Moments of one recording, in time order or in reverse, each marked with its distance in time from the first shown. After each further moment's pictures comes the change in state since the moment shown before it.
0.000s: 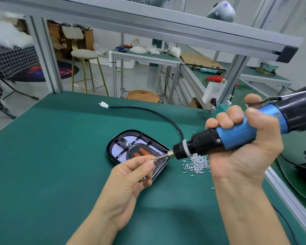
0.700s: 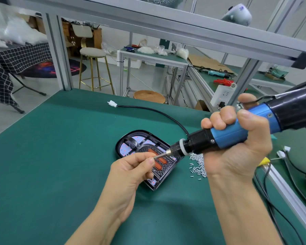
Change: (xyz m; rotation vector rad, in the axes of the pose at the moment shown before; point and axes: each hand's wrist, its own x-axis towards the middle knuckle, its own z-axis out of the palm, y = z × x) left_hand 0.004 0.006 -0.013 0.060 0.098 0.116; right_hand 0.001 0.025 0.012 -0.037 -0.075 0.005
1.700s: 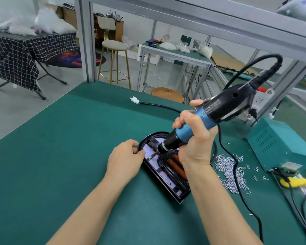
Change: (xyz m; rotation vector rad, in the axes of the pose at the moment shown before) left_hand 0.068 0.009 -0.065 1.079 0.325 -0.082; right_hand 0.023 0.128 0.001 -0.316 -0.077 0.027
